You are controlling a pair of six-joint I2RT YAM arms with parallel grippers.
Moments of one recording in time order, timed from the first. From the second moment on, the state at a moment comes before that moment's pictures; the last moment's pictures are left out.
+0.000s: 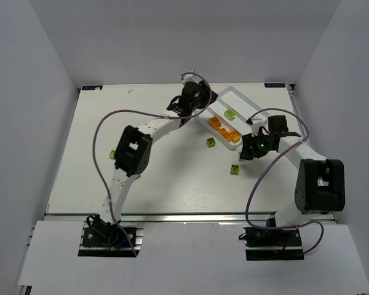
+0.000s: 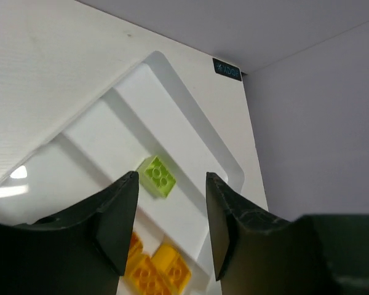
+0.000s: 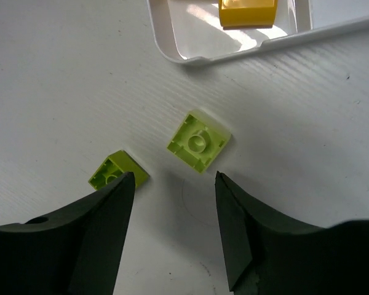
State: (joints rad) left arm -0.61 2.43 2.04 0.14 -0.06 -0.86; right arm 0.03 1.54 0.92 -0.45 -0.53 -0.32
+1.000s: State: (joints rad) left arm -0.29 1.23 0.98 -0.67 -0.59 -0.77; right arm 0.19 1.59 0.96 -0.42 -0.38 -0.25
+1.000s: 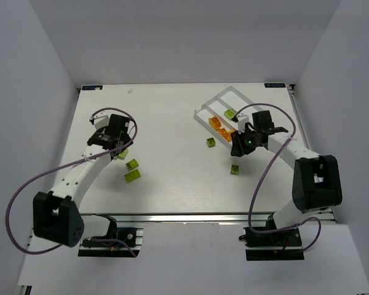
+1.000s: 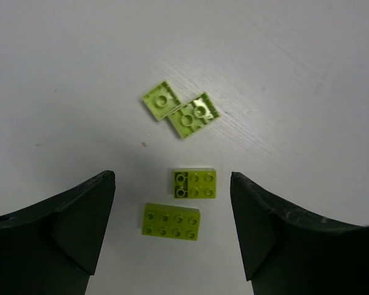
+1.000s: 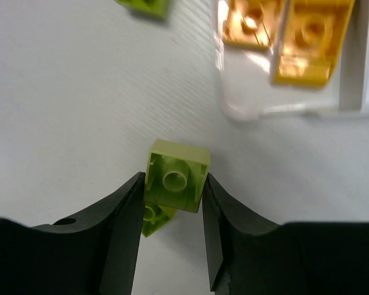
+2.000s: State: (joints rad) left arm 0.00 1.53 1.08 -0.71 -0.22 -0.70; right arm 0.15 2.01 1.52 -0.43 -0.22 -0.29
